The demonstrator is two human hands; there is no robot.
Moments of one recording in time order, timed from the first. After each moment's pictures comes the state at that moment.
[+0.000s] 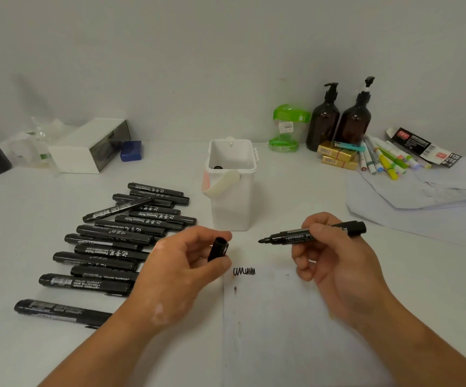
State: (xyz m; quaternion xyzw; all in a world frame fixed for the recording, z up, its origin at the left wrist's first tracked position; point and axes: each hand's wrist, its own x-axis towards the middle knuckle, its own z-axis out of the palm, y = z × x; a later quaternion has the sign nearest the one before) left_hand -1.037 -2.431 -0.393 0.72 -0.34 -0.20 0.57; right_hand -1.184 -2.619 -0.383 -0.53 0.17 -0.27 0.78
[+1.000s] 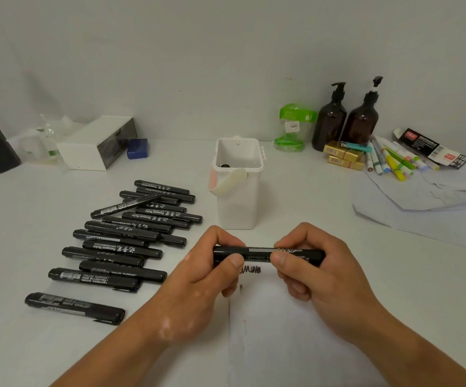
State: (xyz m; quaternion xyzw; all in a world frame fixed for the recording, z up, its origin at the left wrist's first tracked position) left_hand -1.051 -2.431 -0.401 0.62 -0.43 -0.26 0.60; right_hand -1.186 -2.594 -0.381 -0.69 0.12 -0.21 0.69
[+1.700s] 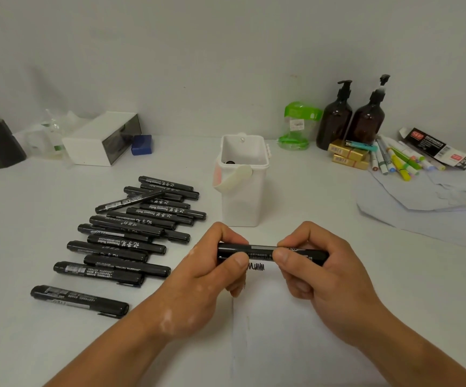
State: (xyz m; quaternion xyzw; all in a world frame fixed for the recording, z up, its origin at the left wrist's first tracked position) left_hand -1.053 -2.431 -0.399 0.57 -0.42 -0.29 0.64; right_hand -1.186 -2.590 -0.385 -0.68 0.11 -0.22 0.69
